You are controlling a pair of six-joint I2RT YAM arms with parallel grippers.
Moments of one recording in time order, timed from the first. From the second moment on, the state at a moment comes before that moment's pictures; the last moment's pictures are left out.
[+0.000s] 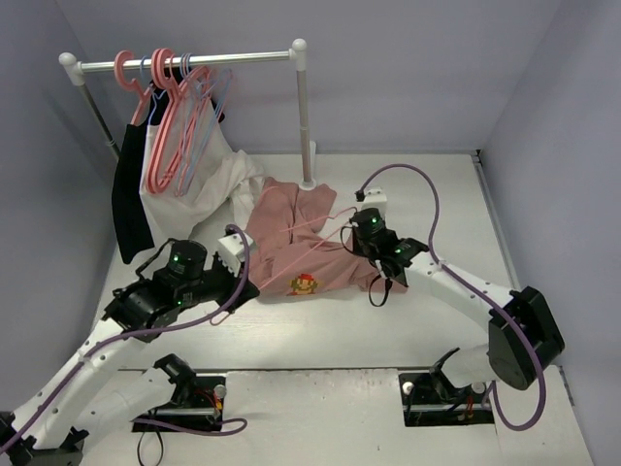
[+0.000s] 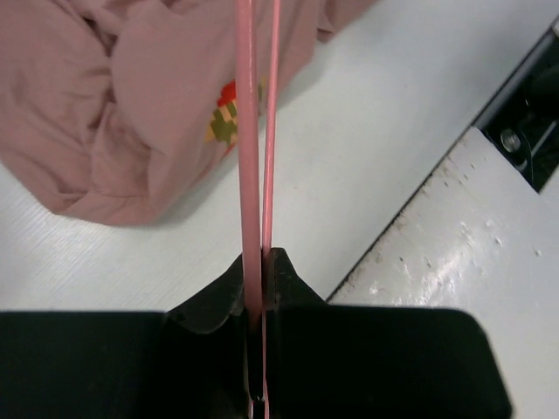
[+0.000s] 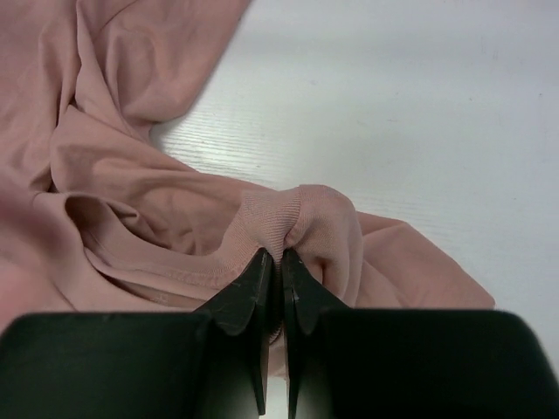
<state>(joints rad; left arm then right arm) -0.61 0.75 0.90 -0.75 0.31 -0.08 0.65 1.40 0.88 -0.17 0.43 0.36</state>
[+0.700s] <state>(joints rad) -0.71 0.85 0.90 -0.75 0.20 -0.08 0.54 1.39 0.81 -0.18 0.26 0.28</state>
